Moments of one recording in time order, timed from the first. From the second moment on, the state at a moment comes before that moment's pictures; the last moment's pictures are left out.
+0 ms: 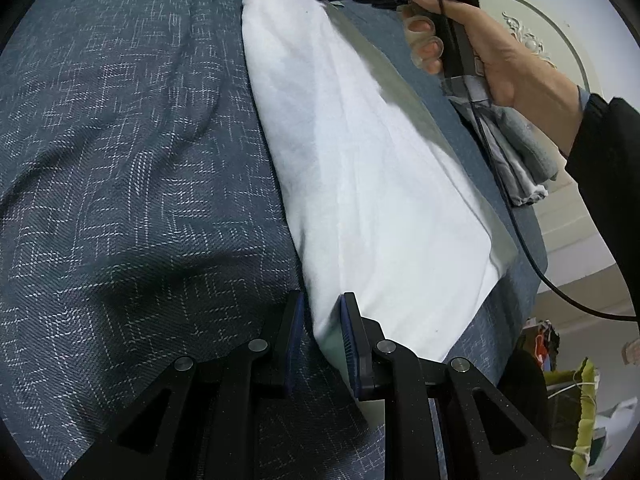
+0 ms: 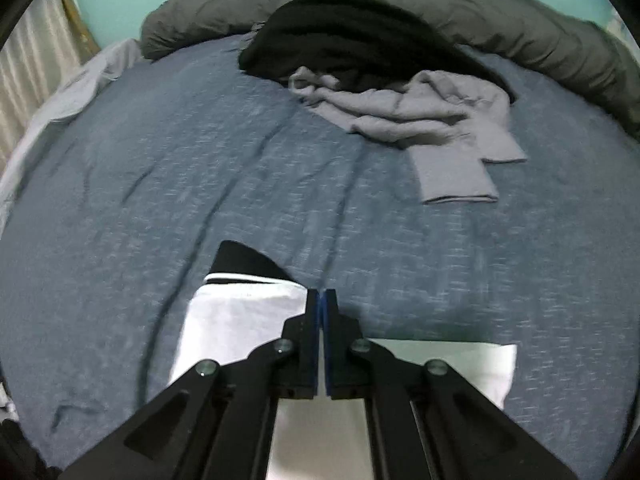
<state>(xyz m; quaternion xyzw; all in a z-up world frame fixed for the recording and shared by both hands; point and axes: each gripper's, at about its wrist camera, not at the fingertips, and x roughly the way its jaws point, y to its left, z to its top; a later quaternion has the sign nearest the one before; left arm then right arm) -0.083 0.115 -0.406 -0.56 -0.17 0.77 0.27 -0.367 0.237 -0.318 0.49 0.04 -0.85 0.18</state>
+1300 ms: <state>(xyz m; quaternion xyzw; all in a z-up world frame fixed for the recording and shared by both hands) -0.082 0.123 -0.398 -0.56 -0.17 0.77 0.26 -0.312 0.363 -0.351 0.52 0.01 -0.85 0.08</state>
